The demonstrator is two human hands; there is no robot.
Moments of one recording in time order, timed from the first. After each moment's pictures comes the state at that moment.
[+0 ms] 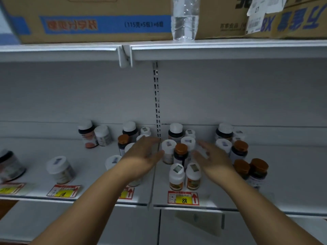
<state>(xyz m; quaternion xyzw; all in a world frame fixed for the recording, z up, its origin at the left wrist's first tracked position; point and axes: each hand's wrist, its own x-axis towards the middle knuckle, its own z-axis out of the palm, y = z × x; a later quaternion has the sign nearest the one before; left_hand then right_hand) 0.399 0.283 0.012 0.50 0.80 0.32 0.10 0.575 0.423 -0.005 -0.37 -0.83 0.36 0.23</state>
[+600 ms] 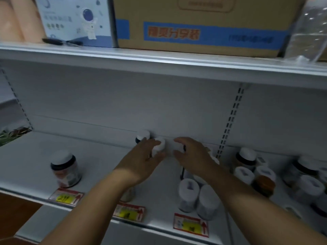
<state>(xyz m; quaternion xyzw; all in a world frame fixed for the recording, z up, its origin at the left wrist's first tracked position) 0.206 0.167 0.019 0.45 0.80 0.38 0.07 0.305 0.325 0.016 -0.20 -0.91 0.29 0.21</state>
